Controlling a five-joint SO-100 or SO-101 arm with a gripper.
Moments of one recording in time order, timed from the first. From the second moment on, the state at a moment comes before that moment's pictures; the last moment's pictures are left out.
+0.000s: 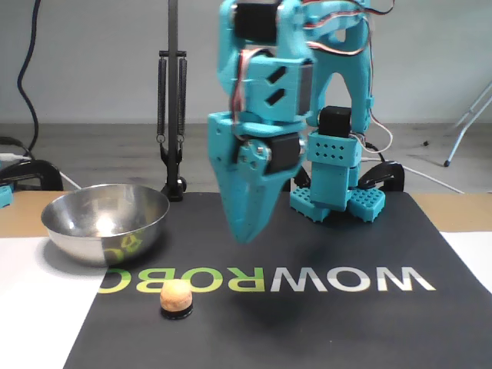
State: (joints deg) arm 28.7 79.6 81.2 80.5 -76.2
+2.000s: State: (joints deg) arm 41.3 68.3 74.8 72.4 -81.7
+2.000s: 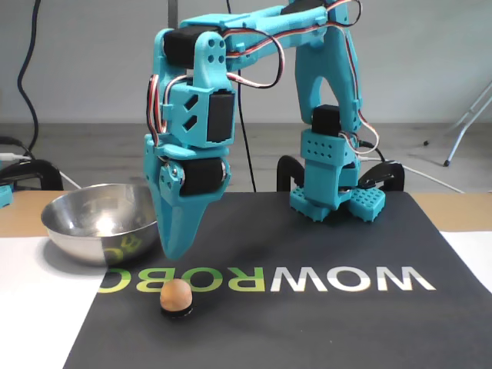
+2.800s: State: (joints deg) arm 41.0 63.1 70.2 76.0 -81.9
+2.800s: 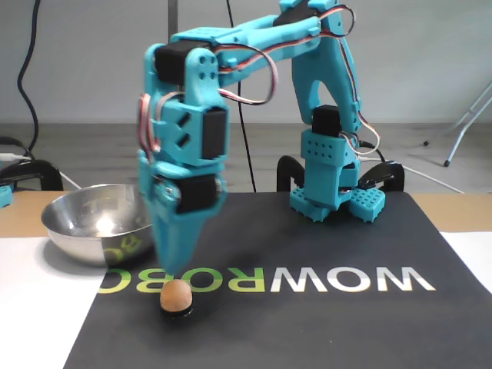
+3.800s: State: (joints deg) arm 40.1 63.1 70.1 77.5 -82.0
